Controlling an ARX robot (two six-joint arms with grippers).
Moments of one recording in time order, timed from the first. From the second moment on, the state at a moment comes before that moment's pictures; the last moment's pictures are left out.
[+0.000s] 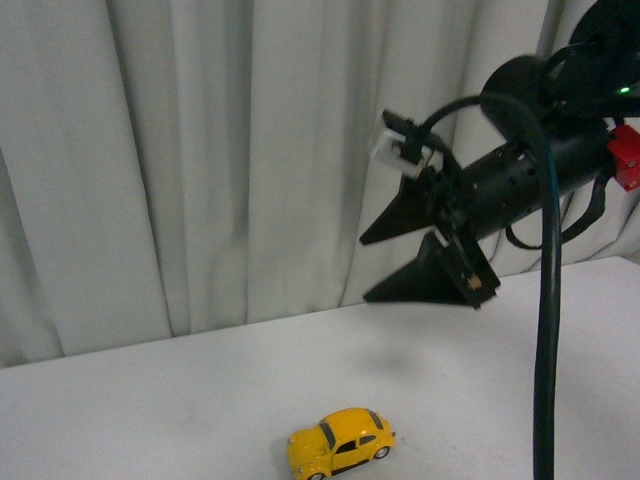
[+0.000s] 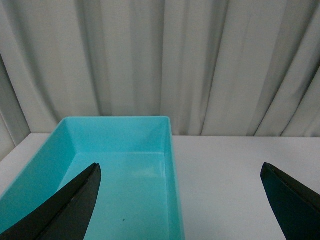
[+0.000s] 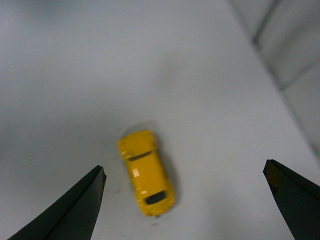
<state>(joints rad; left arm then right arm) 0.00 0.00 0.01 0.00 0.00 0.00 -0.12 1.95 1.41 -0.63 -0.85 -1.21</state>
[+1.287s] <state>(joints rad) 0.00 0.00 0.01 0.00 0.00 0.00 0.01 2.32 1.58 -0.74 -0.57 -1.54</state>
